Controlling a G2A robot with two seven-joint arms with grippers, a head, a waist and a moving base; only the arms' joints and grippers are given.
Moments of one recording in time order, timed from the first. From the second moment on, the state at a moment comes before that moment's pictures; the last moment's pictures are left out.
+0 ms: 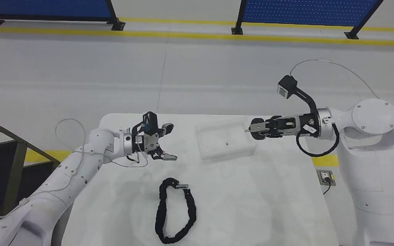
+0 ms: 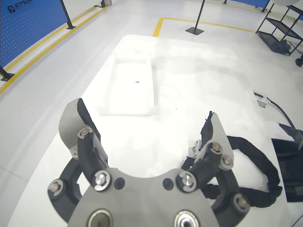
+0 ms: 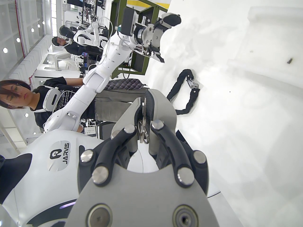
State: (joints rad) left arm 0.45 -1.08 -0.42 -0.88 1.12 -1.01 0.44; right arm -0.86 -0.97 1.56 -1.69 0.19 0.23 1.51
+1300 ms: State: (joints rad) left arm 0.51 -1.10 -0.24 -0.89 1.40 -0.99 0.61; right arm -0.86 -0.97 1.56 -1.69 0.19 0.23 1.51
